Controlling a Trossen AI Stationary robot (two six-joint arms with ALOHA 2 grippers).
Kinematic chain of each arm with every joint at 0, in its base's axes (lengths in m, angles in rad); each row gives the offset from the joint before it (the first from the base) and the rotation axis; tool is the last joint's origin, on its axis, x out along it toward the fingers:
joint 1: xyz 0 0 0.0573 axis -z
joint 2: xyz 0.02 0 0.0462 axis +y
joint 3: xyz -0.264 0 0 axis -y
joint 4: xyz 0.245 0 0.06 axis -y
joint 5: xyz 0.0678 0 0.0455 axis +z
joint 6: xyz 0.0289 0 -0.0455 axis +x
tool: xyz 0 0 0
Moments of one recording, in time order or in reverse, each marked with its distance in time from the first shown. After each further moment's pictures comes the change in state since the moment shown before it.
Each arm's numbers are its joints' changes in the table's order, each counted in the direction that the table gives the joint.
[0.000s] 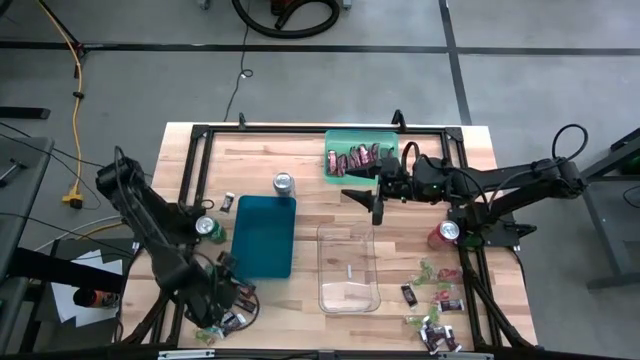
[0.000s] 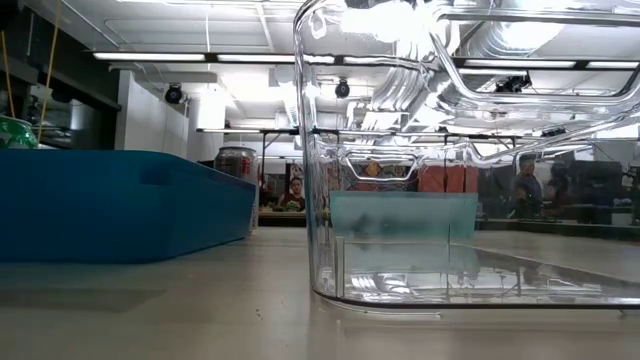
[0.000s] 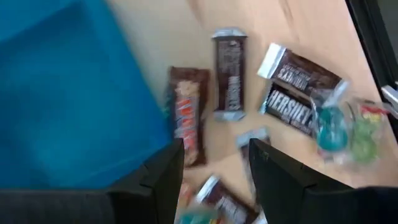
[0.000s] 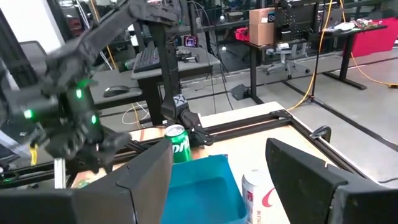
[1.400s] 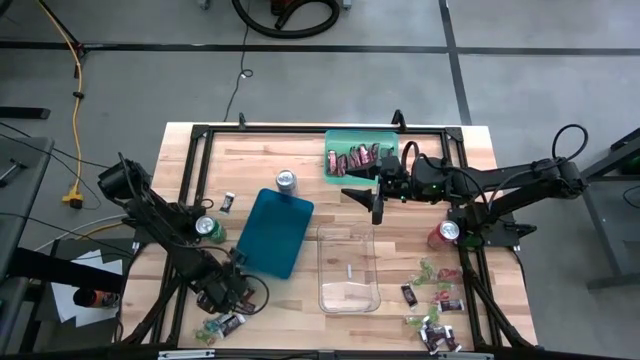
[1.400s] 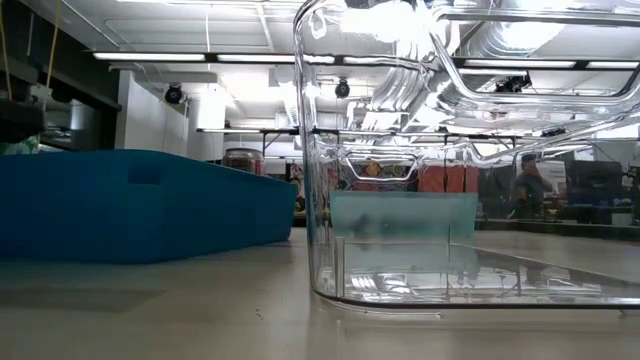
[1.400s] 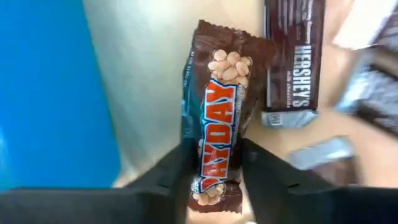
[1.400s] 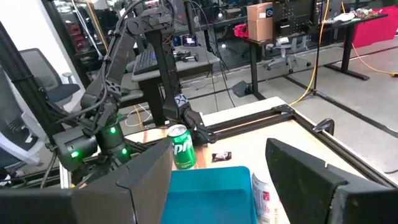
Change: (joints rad) left arm -0.082 0.026 -0.293 0.329 -0.069 0.092; right arm 0.001 0.000 0.000 -0.007 0.000 0.053
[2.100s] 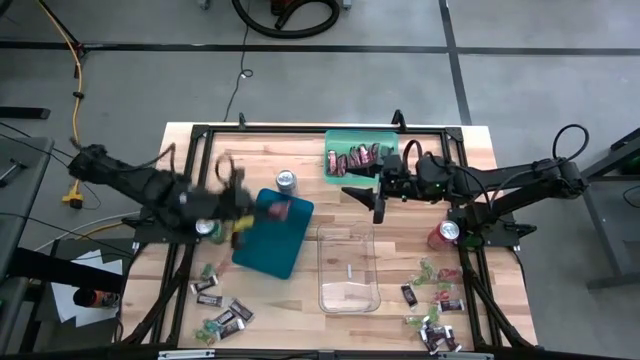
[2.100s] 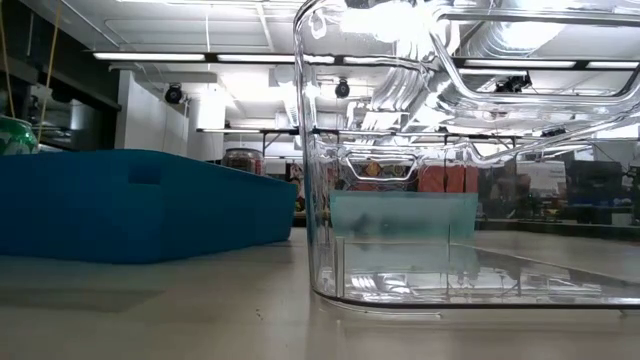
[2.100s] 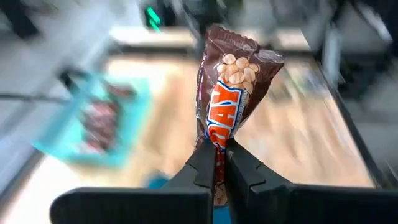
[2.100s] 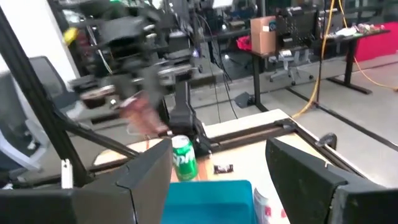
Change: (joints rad) left arm -0.503 -0.498 0.330 0.101 0.376 0.196; right arm -0.001 -0.007 0.000 0.061 0.014 -0.034
